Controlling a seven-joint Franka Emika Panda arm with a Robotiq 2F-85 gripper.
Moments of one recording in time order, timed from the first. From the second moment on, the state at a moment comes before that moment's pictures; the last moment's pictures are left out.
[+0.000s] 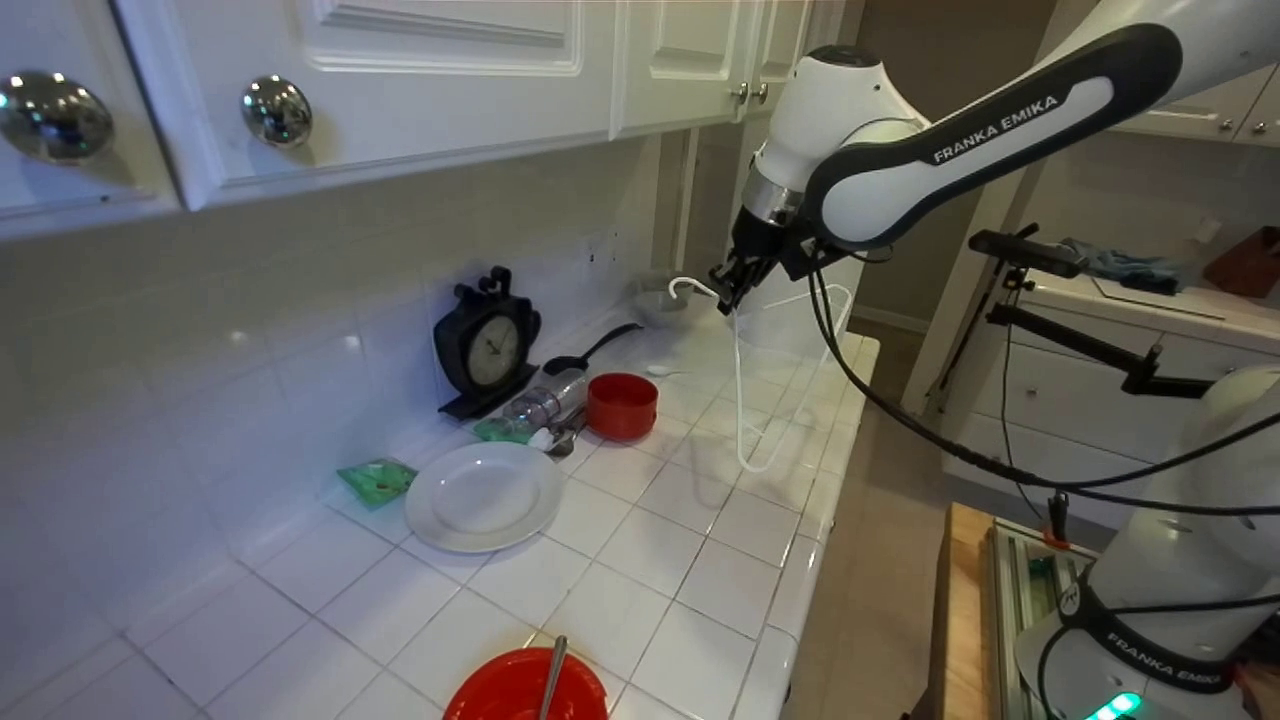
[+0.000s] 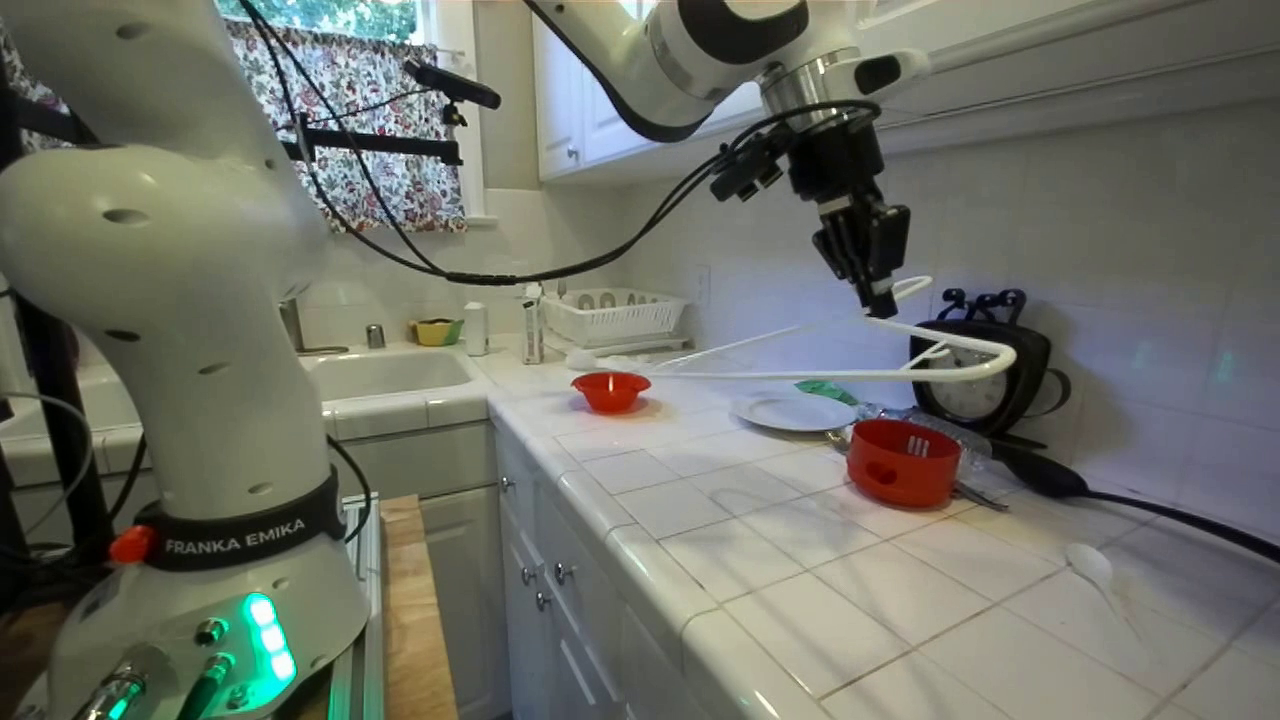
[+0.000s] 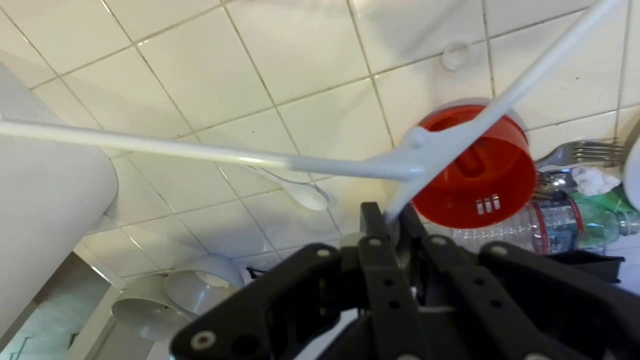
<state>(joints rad) -0.26 -0.20 0.04 -2.38 -0.30 2.52 0.33</state>
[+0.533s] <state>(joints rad) -0.30 -0.11 -0.11 -2.46 -0.34 2.72 0.33</state>
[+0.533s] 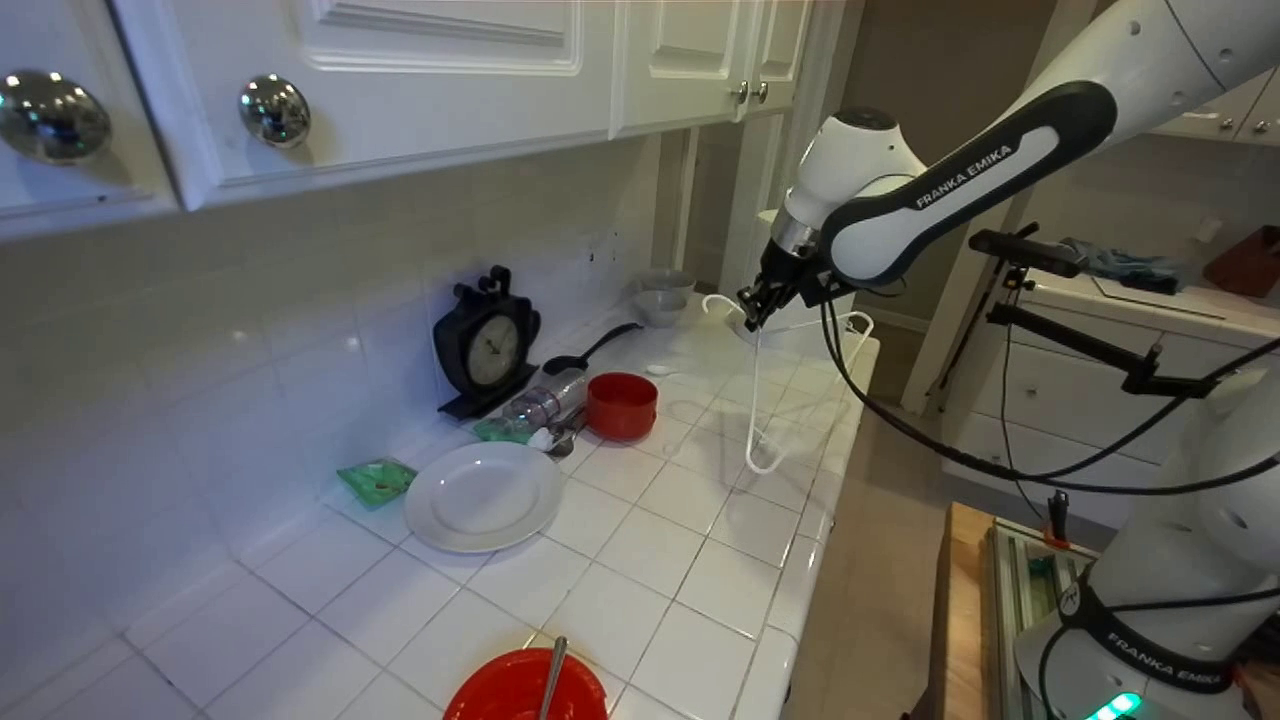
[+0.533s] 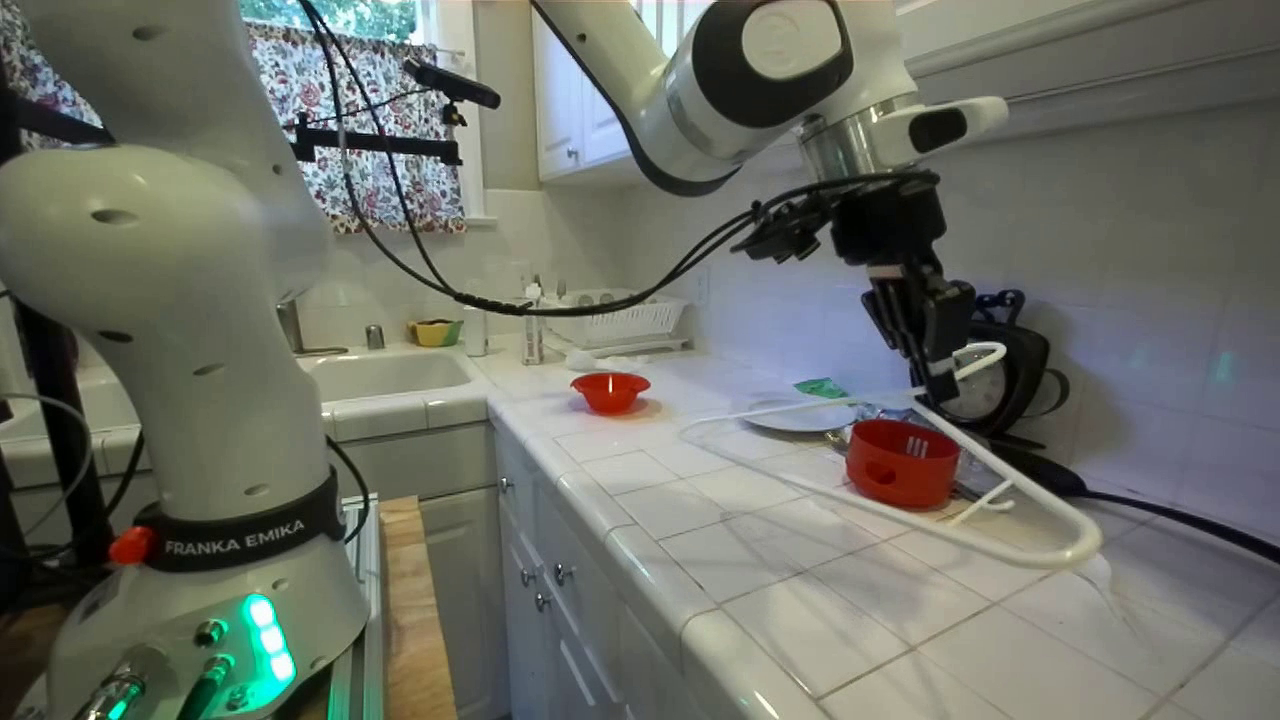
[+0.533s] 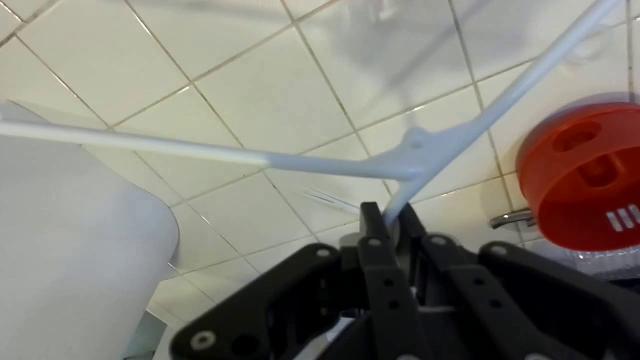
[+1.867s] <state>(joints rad) -0.24 0.19 -0.15 -2.39 -0.10 2.93 0.19</state>
